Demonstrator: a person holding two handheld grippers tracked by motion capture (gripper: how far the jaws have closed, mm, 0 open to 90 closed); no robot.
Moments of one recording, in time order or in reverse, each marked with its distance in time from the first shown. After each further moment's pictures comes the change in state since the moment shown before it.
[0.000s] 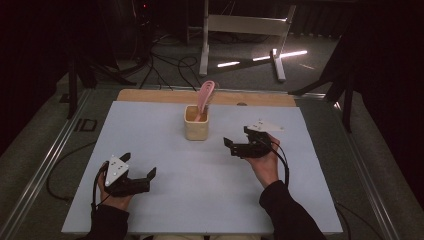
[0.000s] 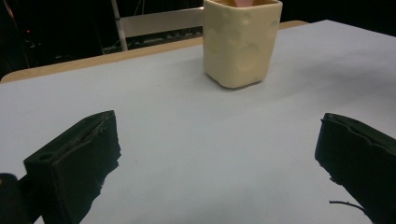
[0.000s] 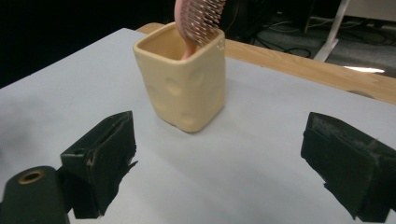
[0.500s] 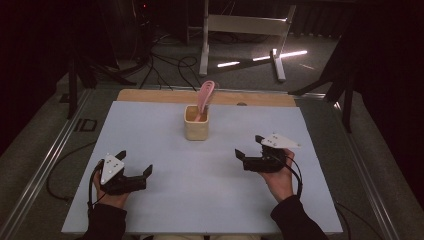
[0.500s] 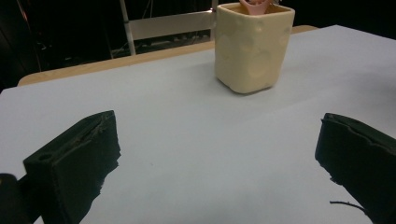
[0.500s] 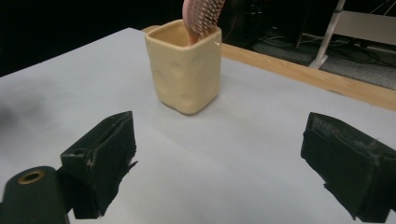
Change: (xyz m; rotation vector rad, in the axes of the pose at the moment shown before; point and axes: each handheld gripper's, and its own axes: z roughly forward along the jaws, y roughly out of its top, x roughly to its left) left arm 0.009 0.005 -0.004 -0.014 0.023 -0.008; right arm 0.002 -0.024 -0.048 -0.045 -0.010 -0.057
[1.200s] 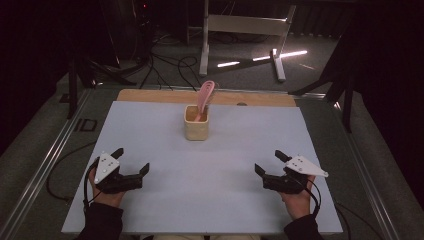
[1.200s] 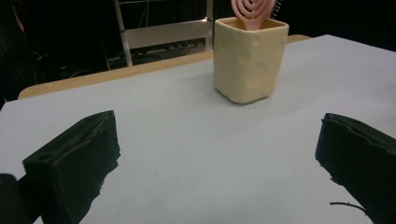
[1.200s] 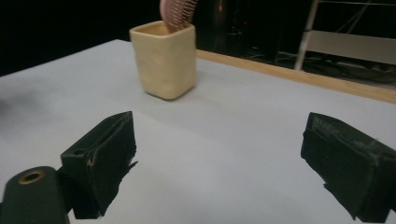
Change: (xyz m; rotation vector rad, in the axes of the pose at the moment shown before) left arm 0.008 0.005 -0.007 -0.034 -0.024 0.009; right arm -0.013 -0.050 -0.053 -0.110 -0.069 0.015
